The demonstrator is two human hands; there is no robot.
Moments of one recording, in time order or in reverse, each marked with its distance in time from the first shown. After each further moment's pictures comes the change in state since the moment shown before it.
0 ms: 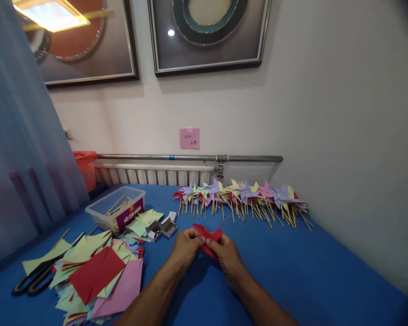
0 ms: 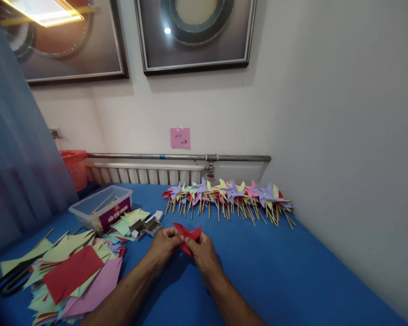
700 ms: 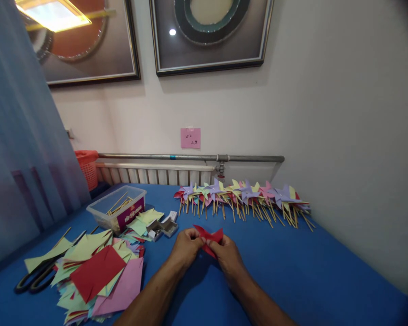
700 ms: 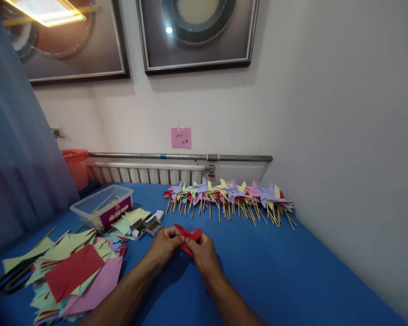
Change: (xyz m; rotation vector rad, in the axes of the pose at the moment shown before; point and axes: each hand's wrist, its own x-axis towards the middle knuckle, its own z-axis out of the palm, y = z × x) left_hand 0.002 0.001 -0.003 0.126 -0.011 0.010; right_hand -0.001 0.004 0.001 0.012 0.040 0.012
